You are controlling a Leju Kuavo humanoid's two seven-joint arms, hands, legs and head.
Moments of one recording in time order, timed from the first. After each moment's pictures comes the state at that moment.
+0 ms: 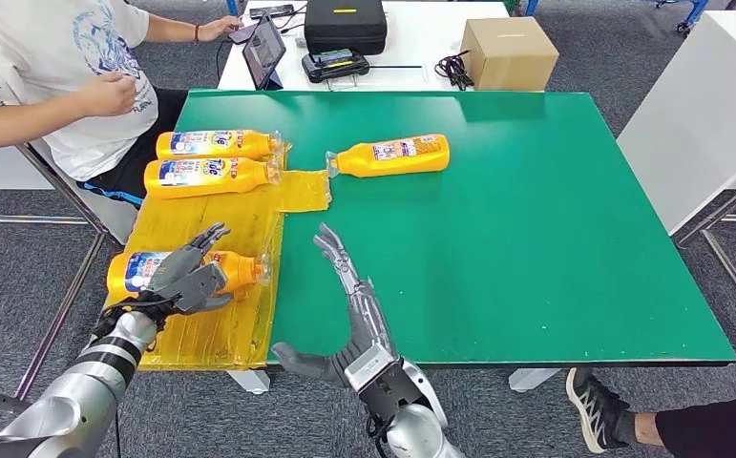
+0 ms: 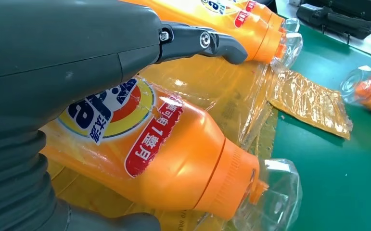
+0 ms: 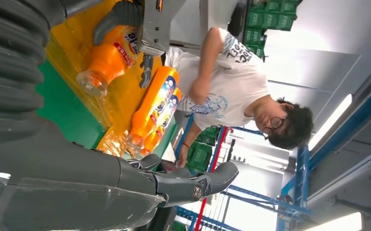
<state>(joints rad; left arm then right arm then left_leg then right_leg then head) -0.63 0.01 0.08 -0.44 -0.96 0.12 -0.55 -0.05 0.24 0.63 -1.49 0.23 -0.12 -0.59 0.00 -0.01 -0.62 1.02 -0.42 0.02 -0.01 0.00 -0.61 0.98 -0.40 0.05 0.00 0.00</state>
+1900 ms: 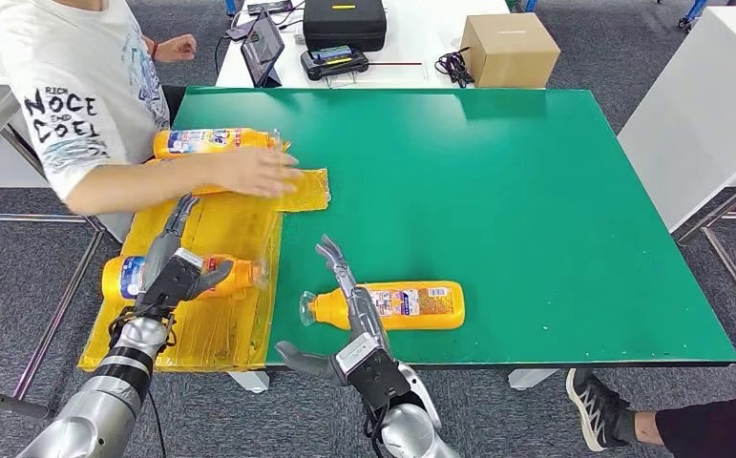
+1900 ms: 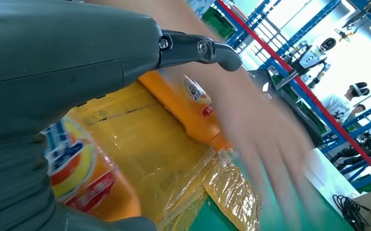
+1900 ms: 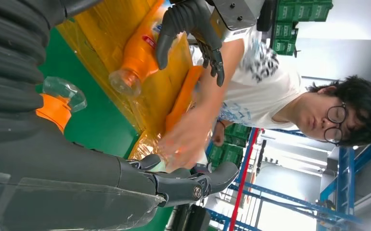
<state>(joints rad) -0.53 -0.05 0.07 -0.62 -0.56 0.36 -0.68 -0.07 0.24 0.63 -1.38 0.20 -0.17 -0.57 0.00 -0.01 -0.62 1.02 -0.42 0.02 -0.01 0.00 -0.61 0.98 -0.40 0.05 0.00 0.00</state>
